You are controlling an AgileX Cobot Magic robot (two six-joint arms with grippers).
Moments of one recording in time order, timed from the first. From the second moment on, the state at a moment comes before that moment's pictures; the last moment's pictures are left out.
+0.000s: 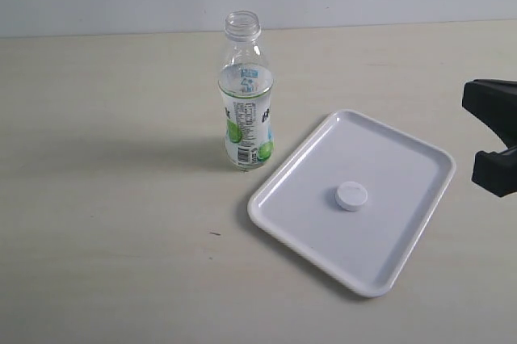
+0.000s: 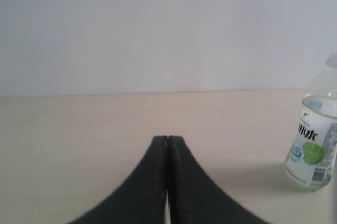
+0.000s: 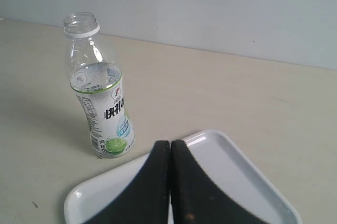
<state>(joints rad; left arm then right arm) -0.19 0.00 -0.09 0.04 0.25 -0.07 0.31 0.69 -0.32 0.21 0.06 -0.15</state>
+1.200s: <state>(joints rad) -0.19 0.00 0.00 -0.01 0.36 0.02 0.31 0.69 -0.31 0.21 0.06 -0.14</state>
